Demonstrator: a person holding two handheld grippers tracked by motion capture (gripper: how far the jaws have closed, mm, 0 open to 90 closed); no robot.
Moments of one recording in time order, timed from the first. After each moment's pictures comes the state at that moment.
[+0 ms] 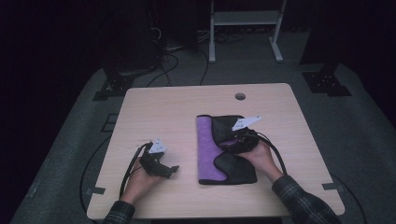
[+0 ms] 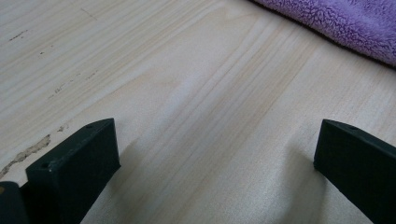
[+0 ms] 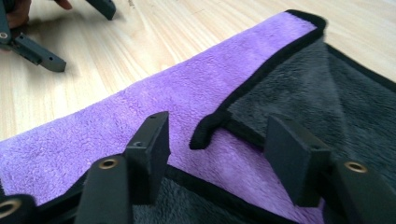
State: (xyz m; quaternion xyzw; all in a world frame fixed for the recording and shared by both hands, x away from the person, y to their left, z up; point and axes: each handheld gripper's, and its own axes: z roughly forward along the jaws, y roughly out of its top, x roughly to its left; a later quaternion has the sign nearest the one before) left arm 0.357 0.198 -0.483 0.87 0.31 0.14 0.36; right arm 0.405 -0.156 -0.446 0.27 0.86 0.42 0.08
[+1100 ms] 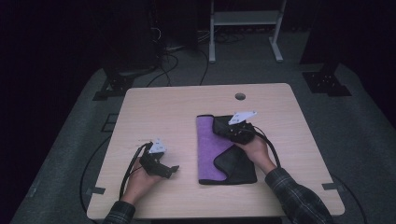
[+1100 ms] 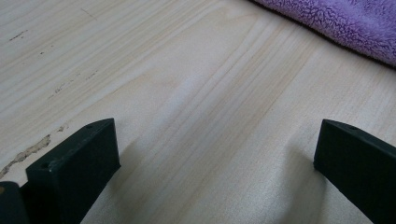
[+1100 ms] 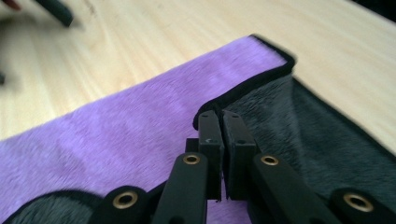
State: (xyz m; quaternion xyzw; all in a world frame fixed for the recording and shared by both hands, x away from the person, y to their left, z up) left arm 0.357 0.198 -0.483 0.87 0.31 0.14 0.36; right arm 0.427 -0.150 -0.439 0.27 0.86 0.42 0.15
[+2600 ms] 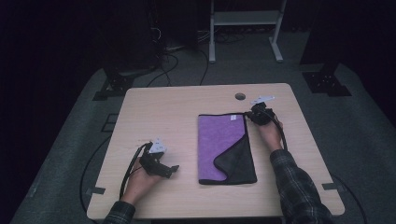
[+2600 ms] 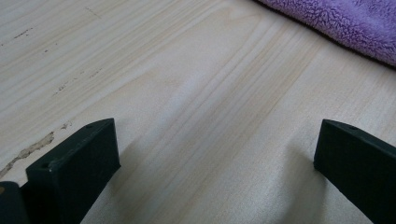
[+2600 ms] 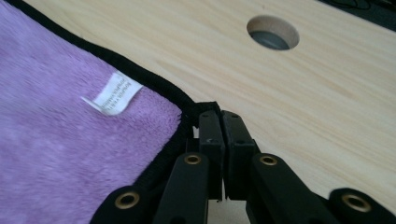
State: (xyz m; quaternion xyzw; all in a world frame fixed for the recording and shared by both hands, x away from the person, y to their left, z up) left arm 0.357 0.198 -0.484 0.87 0.32 0.14 0.36; right arm 0.513 -0.227 -0.468 0.43 0.80 0.33 0.23
